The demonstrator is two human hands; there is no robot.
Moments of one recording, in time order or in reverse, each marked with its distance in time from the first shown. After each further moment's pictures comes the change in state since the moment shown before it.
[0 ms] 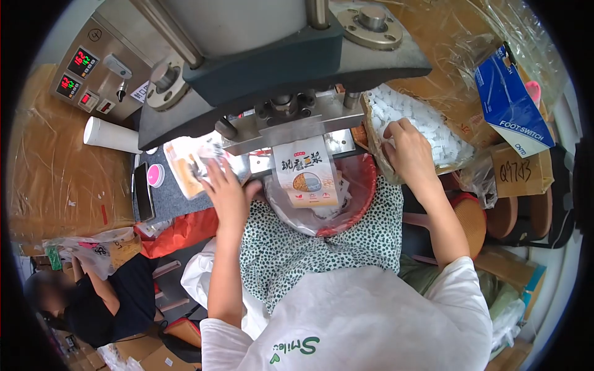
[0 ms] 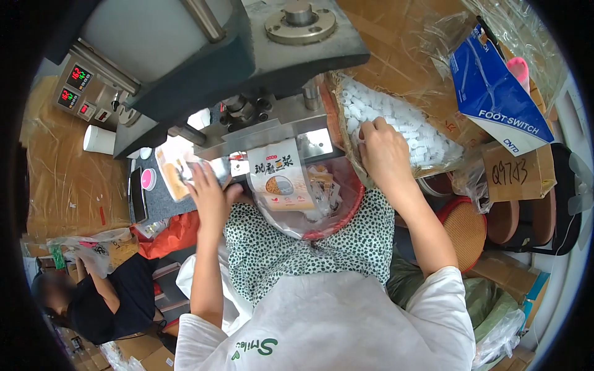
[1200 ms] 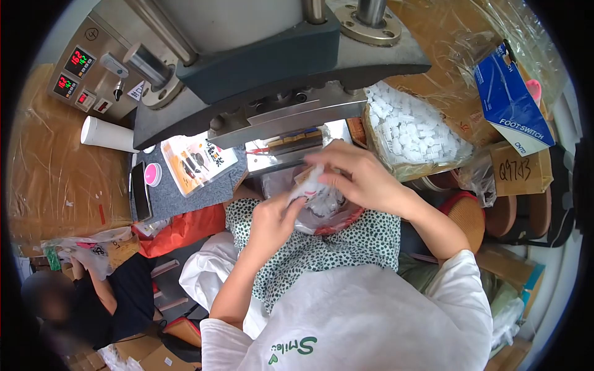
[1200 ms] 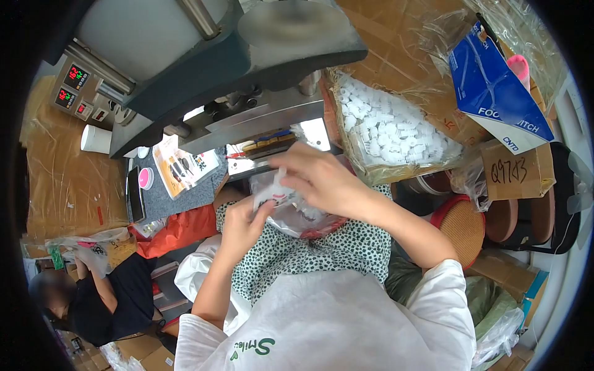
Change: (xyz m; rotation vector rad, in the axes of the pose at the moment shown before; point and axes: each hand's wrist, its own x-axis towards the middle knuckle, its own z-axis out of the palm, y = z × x) left_hand -0.014 0.079 -0.090 -1.020 -0.446 -0.006; right_hand -0.003 -0.073 -0.007 0.866 -0.276 -0.339
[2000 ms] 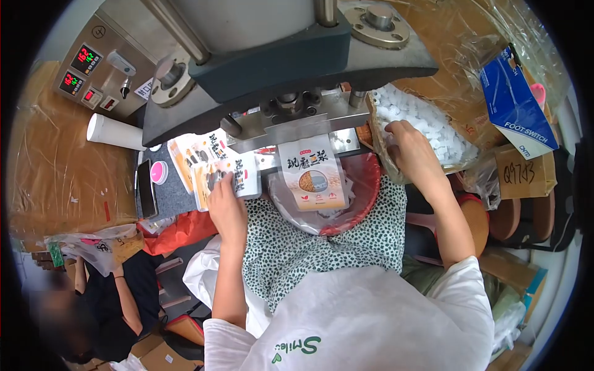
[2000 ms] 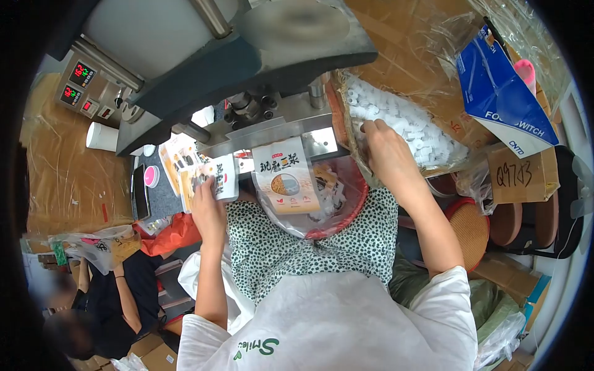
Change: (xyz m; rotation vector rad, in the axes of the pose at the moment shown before) left_hand -0.005 -0.096 -0.042 0.743 0.446 0.017; right_hand -0.024 0.047 -0.055 -0.743 0.154 0.346
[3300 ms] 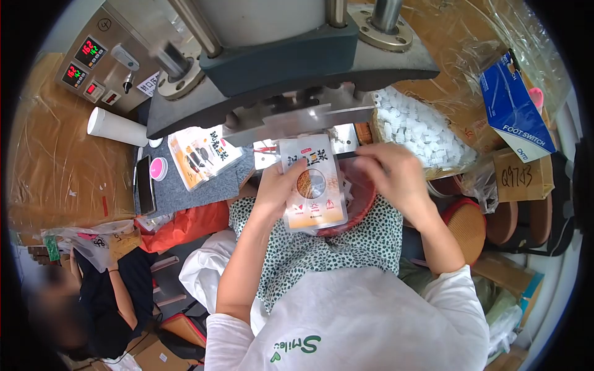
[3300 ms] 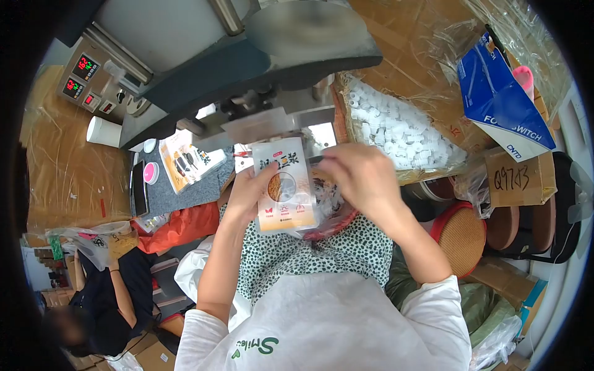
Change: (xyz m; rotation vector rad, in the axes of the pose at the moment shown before) left_hand 0.050 0.112 0.001 -1.648 -0.519 -0.659; right_hand -0.020 -0.057 -0.005 0.313 0.193 -0.123
